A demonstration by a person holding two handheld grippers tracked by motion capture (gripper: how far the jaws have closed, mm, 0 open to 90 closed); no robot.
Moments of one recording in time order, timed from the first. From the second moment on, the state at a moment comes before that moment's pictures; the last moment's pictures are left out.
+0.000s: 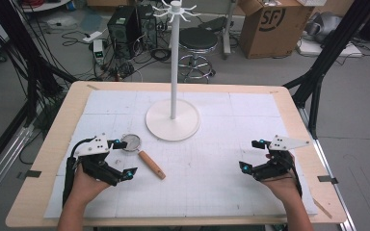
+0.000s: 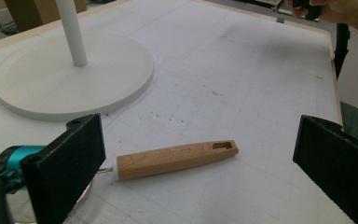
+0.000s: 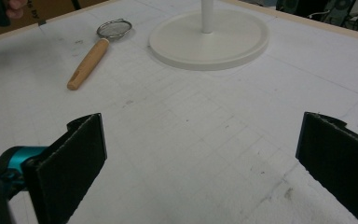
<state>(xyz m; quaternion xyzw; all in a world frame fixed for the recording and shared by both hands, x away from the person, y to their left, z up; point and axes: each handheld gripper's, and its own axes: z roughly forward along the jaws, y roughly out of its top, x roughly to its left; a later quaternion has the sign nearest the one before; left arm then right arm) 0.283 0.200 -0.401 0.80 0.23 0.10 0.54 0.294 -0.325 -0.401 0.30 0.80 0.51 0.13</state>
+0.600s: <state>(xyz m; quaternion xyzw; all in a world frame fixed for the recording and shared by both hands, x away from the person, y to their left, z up) 0.284 0.198 -0.408 0.81 0.23 0.09 0.53 0.291 -0.326 -0.406 0.31 0.80 0.50 0.13</state>
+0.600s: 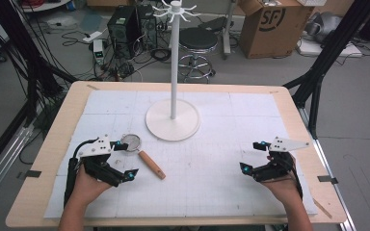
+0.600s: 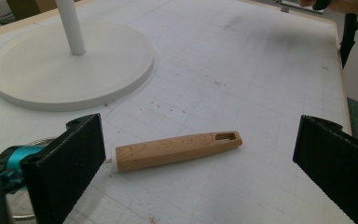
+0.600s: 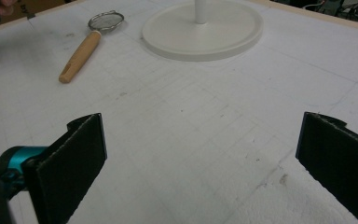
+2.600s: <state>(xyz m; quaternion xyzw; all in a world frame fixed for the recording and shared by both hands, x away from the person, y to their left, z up) 0.297 0.150 -0.443 0.88 0.23 0.06 0.41 0.292 -0.326 -0.408 0.31 0.80 0.49 0.13</state>
